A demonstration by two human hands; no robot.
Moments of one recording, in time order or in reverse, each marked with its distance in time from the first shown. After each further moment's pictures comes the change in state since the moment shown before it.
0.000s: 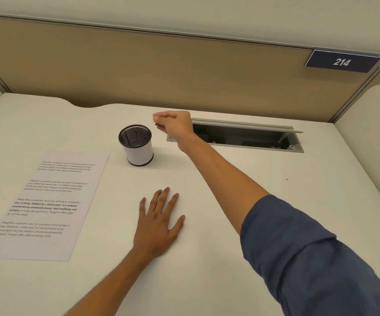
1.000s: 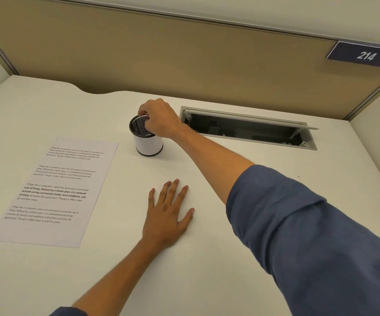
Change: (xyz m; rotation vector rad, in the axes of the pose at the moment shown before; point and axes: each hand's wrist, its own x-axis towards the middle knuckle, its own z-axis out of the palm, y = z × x) left_hand 0.000 -0.002 0.001 -0.020 -0.021 -0.009; right_hand 0.022 0.009 0.056 -1.208 -0.249 -0.492
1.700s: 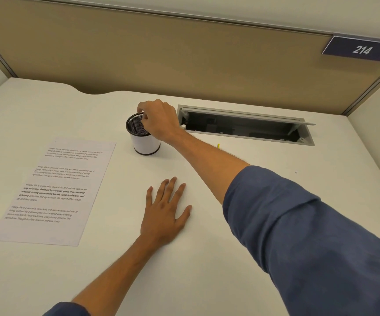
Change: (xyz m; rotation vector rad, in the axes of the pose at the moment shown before) left_hand 0.001 0.001 0.000 -0.005 -0.001 0.005; right_hand -0.012 0.002 0.006 -0.067 0.151 0.011
